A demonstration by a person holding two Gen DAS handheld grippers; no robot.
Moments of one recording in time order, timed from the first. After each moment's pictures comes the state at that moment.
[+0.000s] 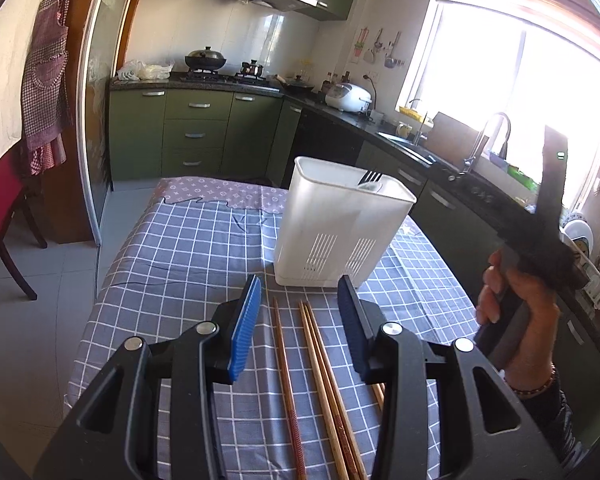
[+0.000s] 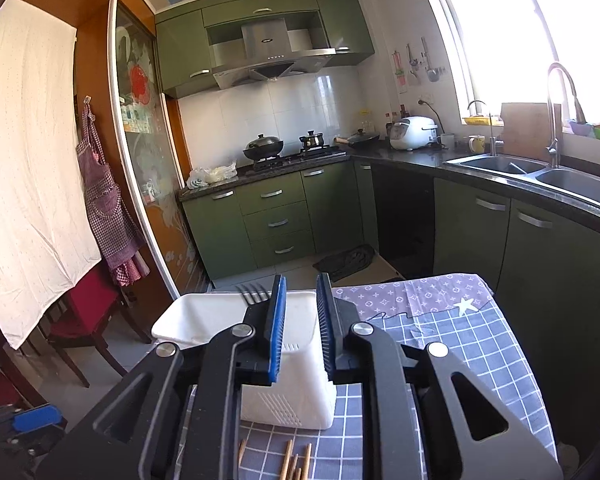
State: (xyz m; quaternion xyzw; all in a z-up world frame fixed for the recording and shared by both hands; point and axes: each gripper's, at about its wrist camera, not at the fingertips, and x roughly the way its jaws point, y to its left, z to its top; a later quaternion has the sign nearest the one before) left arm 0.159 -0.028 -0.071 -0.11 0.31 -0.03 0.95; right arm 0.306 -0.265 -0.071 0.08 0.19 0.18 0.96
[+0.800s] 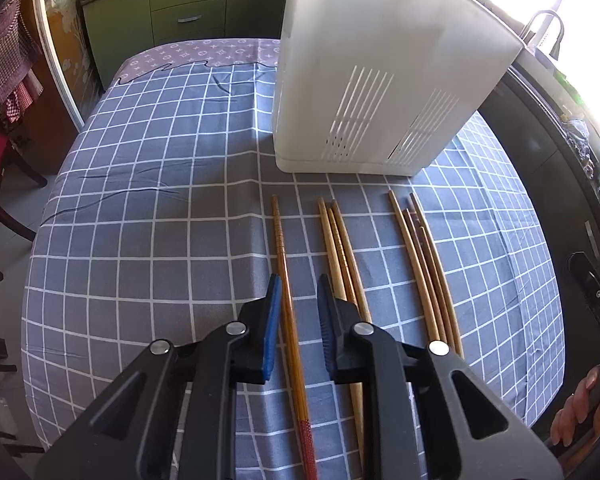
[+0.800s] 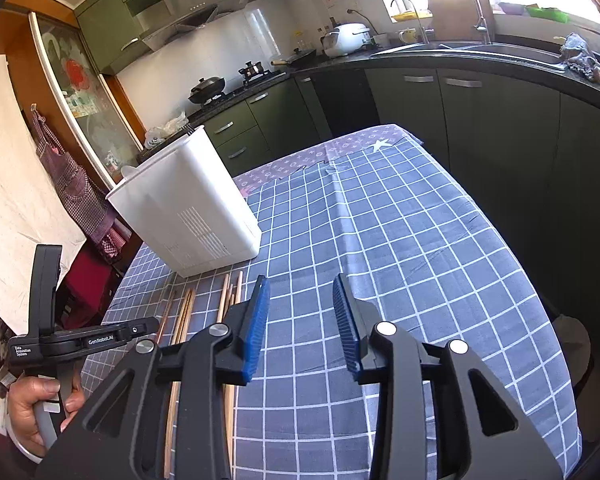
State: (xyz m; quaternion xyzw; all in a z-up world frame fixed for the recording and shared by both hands) left arm 0.258 -0.059 -0.170 -0.07 0.52 -0.03 0.85; right arm 0.221 -0.358 -0.166 0.16 0.34 0.14 0.92
